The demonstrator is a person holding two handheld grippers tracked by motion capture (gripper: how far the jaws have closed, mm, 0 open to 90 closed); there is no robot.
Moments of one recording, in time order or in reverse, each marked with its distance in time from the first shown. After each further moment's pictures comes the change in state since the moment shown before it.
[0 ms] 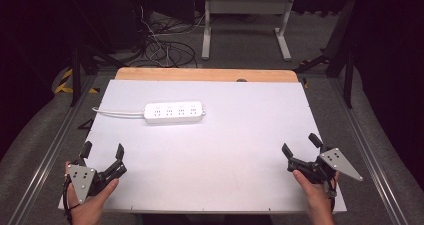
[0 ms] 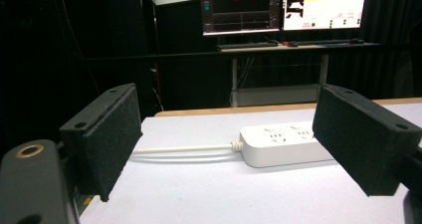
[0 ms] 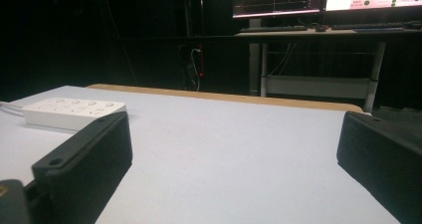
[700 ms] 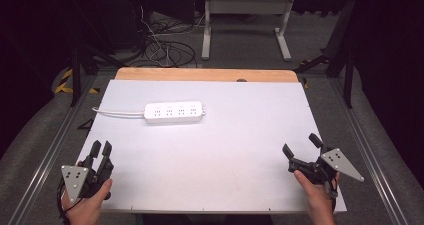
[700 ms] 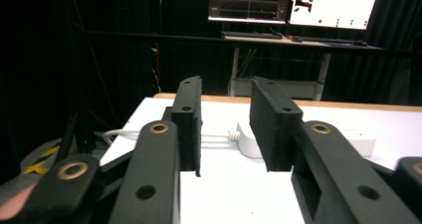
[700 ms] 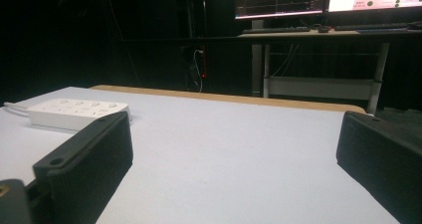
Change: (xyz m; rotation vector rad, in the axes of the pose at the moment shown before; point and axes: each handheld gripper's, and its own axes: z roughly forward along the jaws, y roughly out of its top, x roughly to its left) left arm 0.003 0.008 -0.007 0.077 0.001 -0.107; right arm -0.001 0.000 -0.002 -0.002 0.010 0.003
